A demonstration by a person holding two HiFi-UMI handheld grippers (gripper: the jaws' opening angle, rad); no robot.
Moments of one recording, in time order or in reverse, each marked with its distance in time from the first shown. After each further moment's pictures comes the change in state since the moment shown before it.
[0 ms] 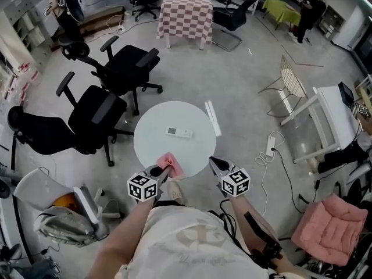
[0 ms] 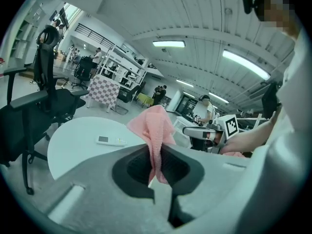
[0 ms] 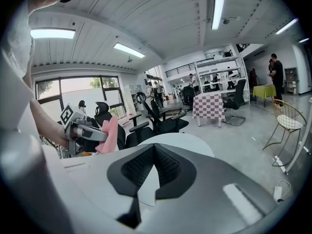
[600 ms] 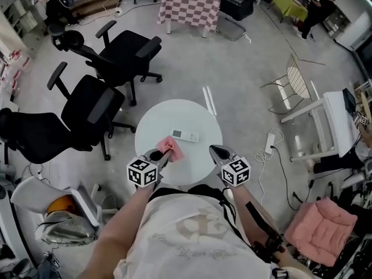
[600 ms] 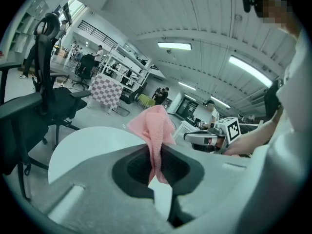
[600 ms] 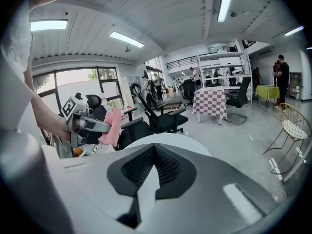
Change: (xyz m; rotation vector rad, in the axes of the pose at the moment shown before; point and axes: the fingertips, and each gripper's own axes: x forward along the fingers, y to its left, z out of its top) left arm 0.043 0.102 0.066 -0.040 -0.014 -0.023; right arm 0.104 -0.042 0.034 -0.028 0.102 -0.016
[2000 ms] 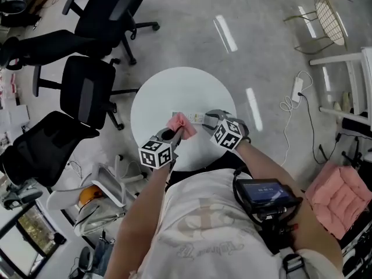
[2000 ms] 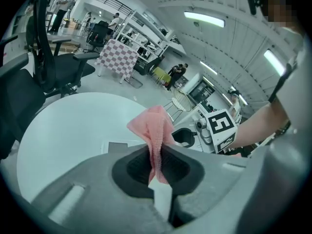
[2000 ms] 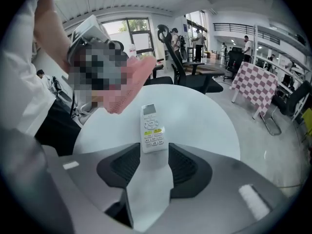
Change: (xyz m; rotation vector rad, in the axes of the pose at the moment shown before) left arm 0.134 0.068 -0.051 -0.205 0.334 0.110; right arm 0.143 -0.067 -0.127 -0.363 0.527 0.321
